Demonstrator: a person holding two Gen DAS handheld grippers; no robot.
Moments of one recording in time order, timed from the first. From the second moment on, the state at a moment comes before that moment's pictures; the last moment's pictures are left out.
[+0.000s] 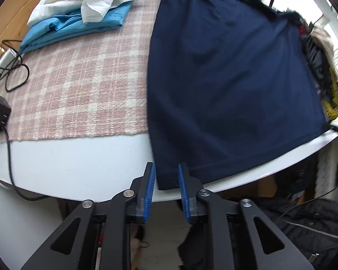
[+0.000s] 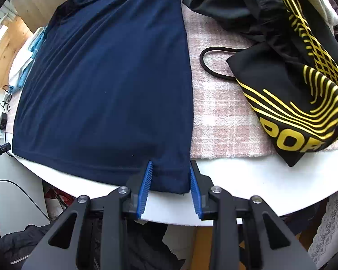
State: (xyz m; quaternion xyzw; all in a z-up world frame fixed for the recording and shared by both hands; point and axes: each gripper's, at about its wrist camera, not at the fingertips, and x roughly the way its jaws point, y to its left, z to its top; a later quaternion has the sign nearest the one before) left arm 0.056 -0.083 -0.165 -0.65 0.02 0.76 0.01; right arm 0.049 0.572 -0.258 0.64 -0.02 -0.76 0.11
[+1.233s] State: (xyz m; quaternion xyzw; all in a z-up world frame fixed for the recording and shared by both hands) left arm 0.027 -0.133 0.229 -0.29 -0.01 0.96 0.05; right arm -0.158 0.523 0.160 0.28 -0.09 -0.94 0.16
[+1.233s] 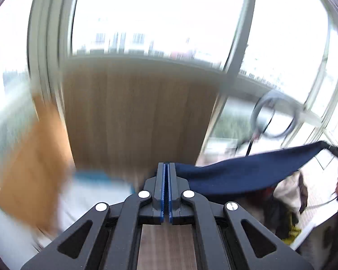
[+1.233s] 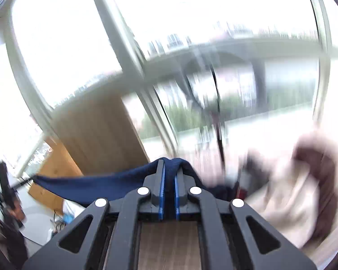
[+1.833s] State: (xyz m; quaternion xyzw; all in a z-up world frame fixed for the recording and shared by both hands) left arm 0.102 -0.015 0.055 -0.46 0.05 0.89 0.00; right arm 0.055 0.590 -0.010 0.44 -0.10 -0.87 0.17
